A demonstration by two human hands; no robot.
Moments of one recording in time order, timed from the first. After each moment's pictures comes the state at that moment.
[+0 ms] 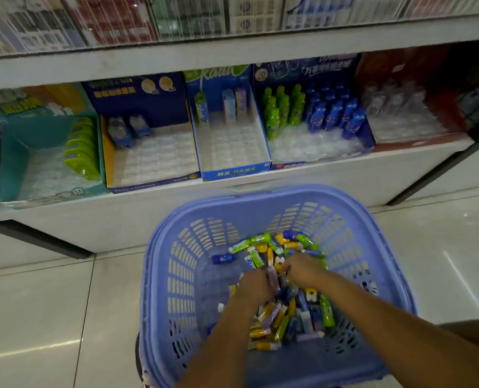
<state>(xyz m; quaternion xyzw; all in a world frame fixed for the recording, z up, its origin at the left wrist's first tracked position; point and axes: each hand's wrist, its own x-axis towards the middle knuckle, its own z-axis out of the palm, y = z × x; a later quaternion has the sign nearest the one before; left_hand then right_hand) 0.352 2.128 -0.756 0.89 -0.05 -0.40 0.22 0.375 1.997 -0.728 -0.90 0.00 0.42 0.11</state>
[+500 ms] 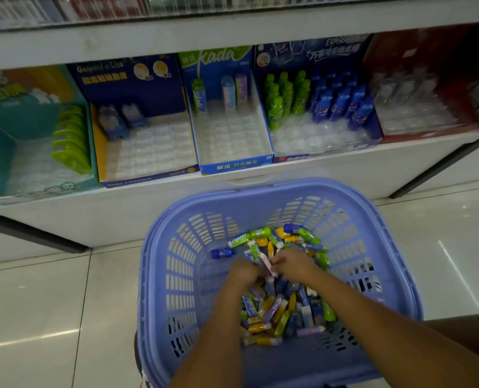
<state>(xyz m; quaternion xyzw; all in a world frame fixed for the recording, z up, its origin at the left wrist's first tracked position) 0.373 2.147 -0.776 0.73 0.23 -0.43 0.48 0.372 2.007 -0.752 -0.88 0.07 0.36 0.29</state>
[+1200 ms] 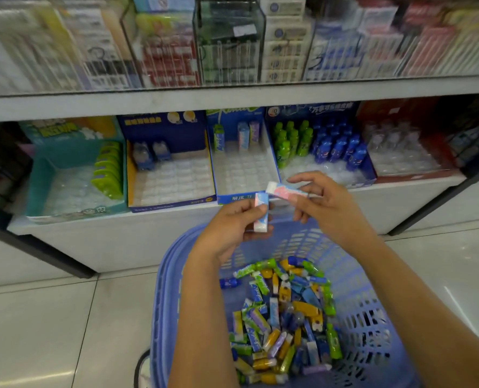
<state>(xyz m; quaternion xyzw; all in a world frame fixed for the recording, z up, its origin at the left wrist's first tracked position) 0.427 2.193 -0.572 0.57 0.02 -0.26 0.78 0.417 2.008 -0.543 -0.80 -0.05 0.00 0.59</state>
